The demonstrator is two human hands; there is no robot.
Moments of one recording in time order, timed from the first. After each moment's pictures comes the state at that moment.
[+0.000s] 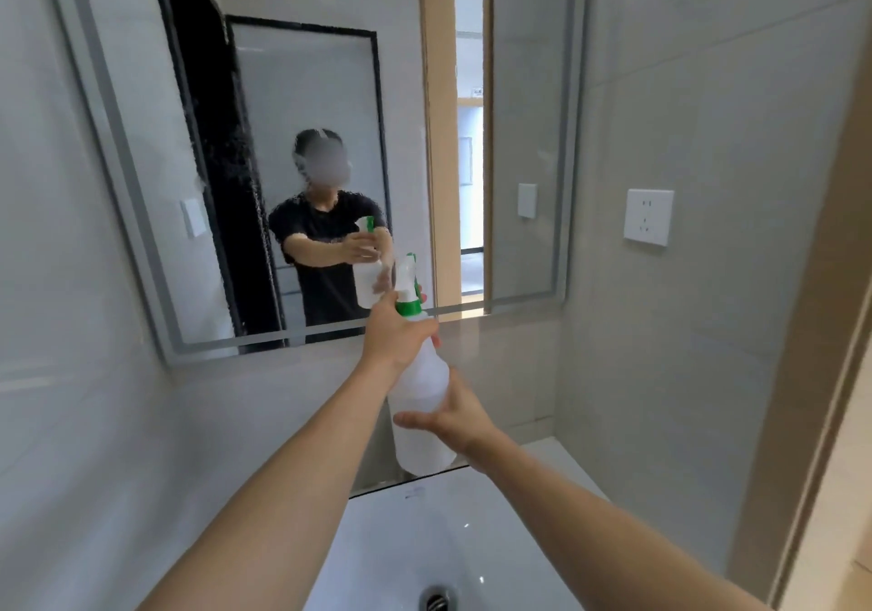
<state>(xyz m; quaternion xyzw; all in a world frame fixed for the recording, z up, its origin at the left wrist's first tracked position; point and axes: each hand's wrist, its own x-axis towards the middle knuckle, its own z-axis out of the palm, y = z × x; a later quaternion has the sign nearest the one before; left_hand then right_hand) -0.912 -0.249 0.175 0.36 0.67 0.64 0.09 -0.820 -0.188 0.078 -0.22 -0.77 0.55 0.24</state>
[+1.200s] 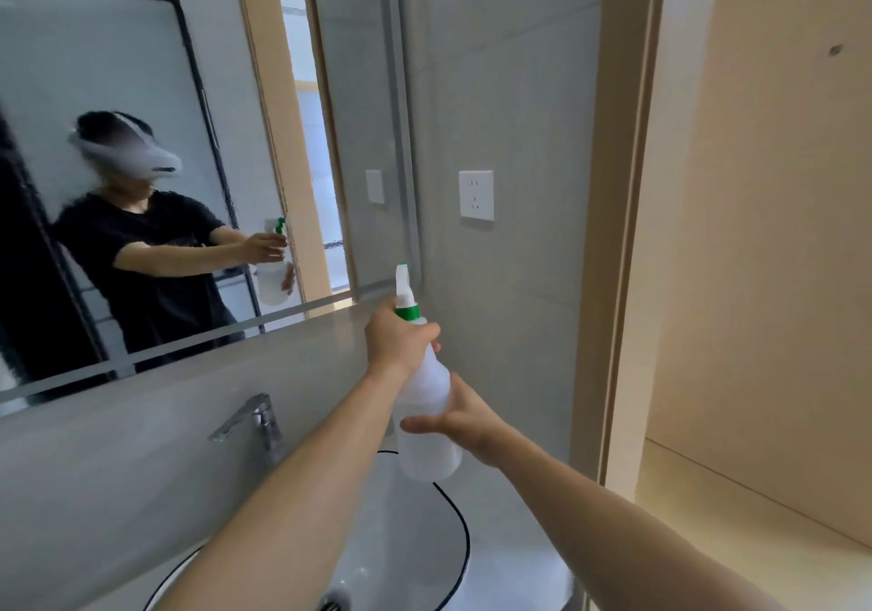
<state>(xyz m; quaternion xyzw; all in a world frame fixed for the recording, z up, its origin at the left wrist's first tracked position) -0.770 -0.145 0.147 0.40 0.65 0.62 0.16 -0.670 -0.106 0.046 -0.30 -0.71 0.57 0.28</state>
